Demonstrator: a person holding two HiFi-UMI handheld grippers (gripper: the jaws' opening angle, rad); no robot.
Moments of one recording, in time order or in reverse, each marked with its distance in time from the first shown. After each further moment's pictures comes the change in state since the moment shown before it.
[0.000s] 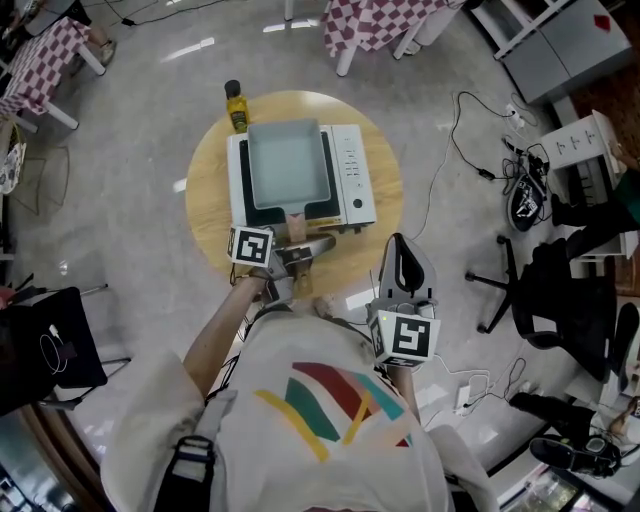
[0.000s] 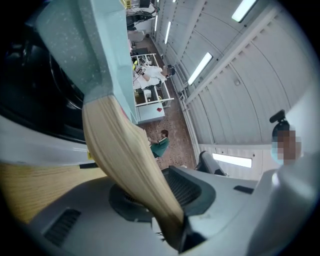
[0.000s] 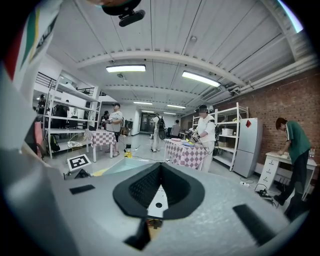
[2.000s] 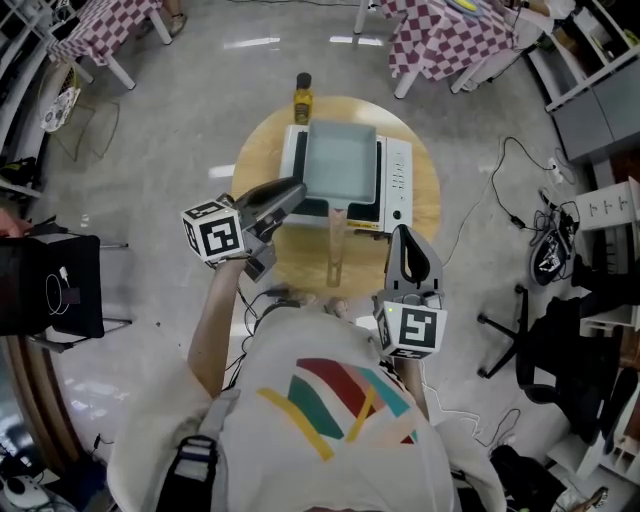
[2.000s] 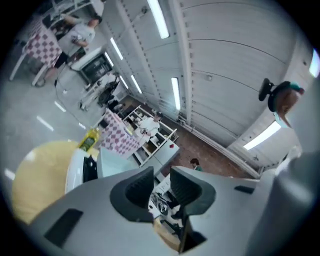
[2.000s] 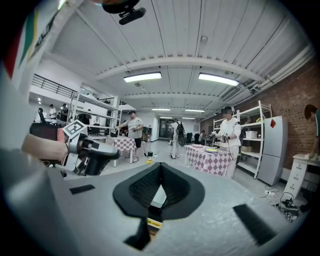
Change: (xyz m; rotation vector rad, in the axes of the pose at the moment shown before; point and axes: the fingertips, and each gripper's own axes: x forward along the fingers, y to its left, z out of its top) left arm -0.144 -0.098 0.114 0.521 -0.474 0.374; right arm 0.021 0.060 0.027 -0.021 -0.082 0.242
